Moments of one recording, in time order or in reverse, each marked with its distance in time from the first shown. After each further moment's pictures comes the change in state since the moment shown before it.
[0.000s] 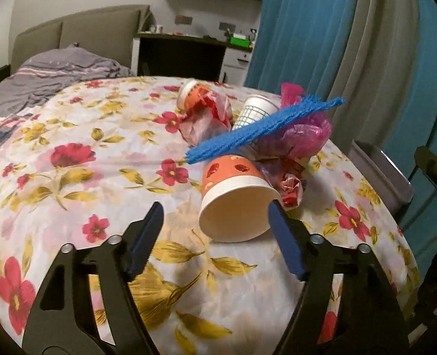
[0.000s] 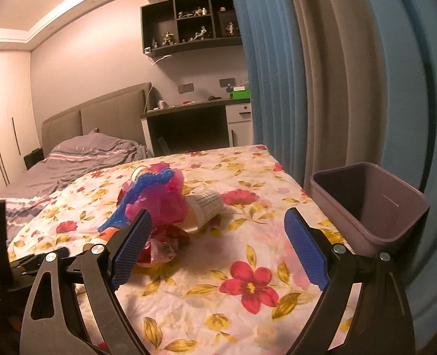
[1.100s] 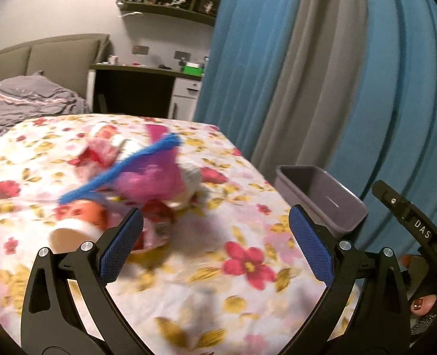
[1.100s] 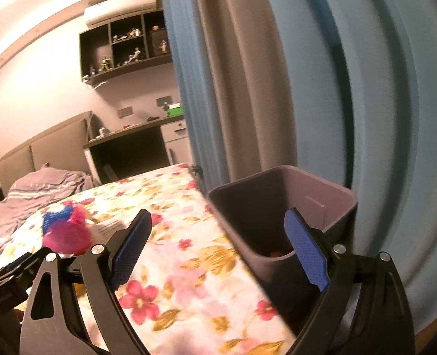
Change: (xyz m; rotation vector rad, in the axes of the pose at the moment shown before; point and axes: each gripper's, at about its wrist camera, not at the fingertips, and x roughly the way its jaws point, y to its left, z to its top) left arm -0.020 -0.129 0.012 0.043 -0.171 -0.152; right arm -0.034 -0.128 0.007 0.152 -0.077 -0.223
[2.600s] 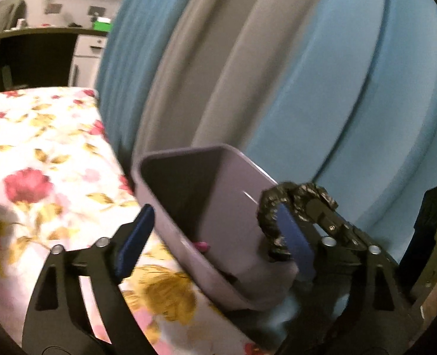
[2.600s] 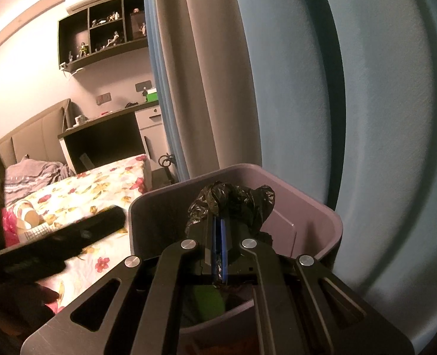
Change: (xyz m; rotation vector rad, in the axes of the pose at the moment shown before) left arm 0.194 -0.160 0.024 0.026 0.208 -0.411; right arm 0.092 -0.096 0.027 -0.007 0.078 -0.071
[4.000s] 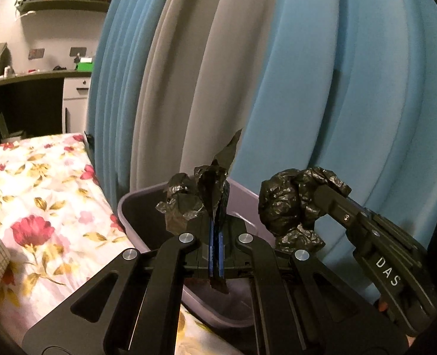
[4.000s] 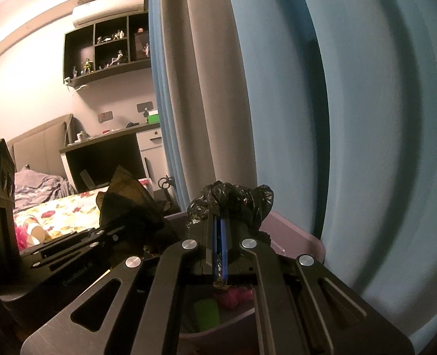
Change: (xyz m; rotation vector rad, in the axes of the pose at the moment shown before) left arm -0.003 -0.047 0.008 0.177 -0.089 0.000; right arm -0.041 0.004 0.003 -0.012 -0.113 -0.016
